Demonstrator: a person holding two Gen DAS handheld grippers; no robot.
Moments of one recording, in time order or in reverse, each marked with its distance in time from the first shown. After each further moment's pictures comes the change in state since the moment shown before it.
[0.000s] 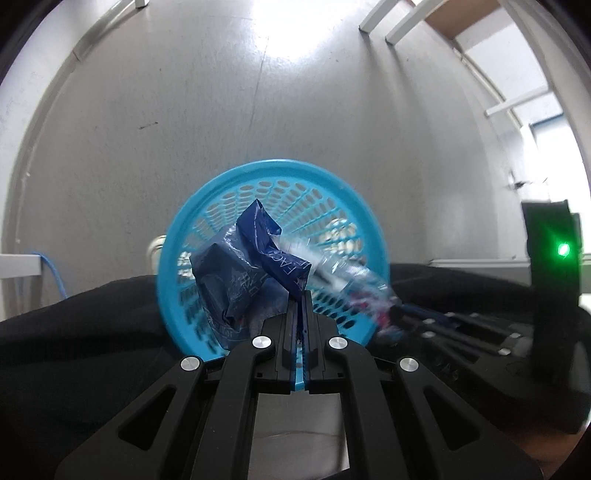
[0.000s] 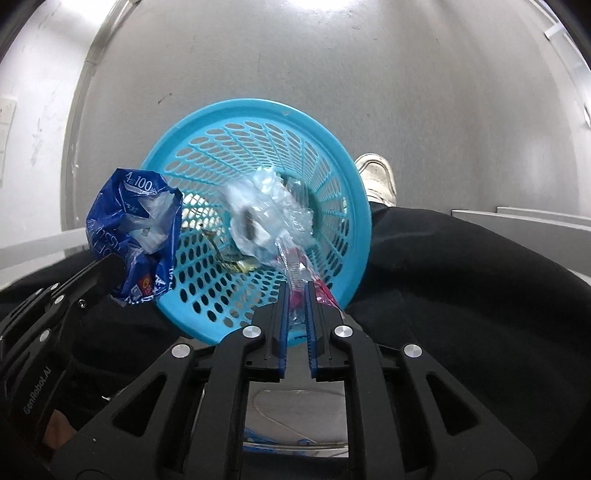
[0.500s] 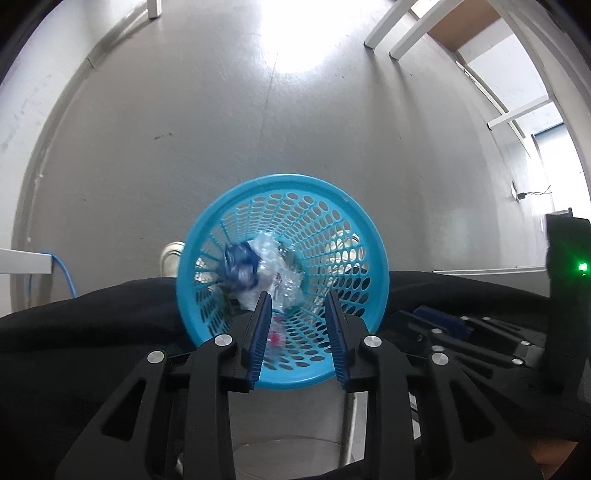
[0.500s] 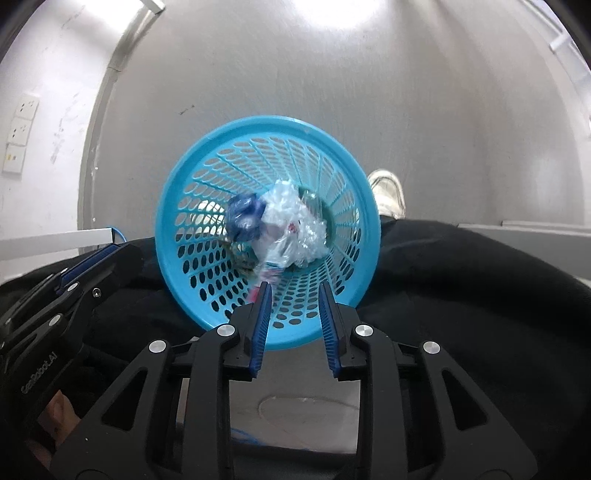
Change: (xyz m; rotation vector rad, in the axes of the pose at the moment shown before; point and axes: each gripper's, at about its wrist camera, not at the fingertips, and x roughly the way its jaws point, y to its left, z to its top) left arm -0.031 0.001 -0.017 0.001 -0.071 0.063; right arm -0.026 0.013 -0.013 -0.063 -0.085 0.008
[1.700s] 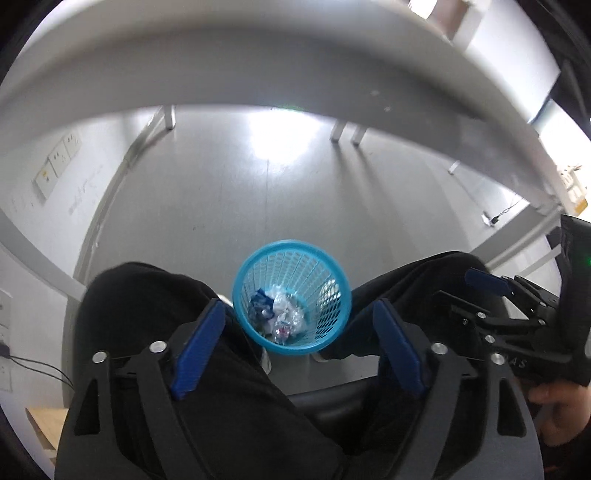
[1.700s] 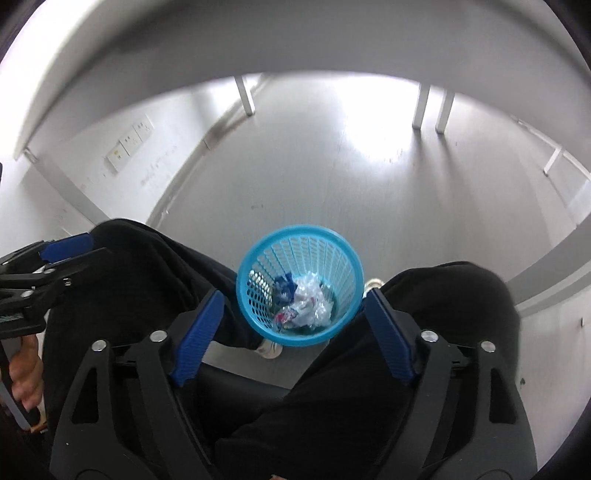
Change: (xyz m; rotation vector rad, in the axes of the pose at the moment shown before) left arm -0.215 -0.024 -0.128 0.146 -0.411 0.023; right arm -0.225 0.018 -0.160 -0.271 -0.543 0.053
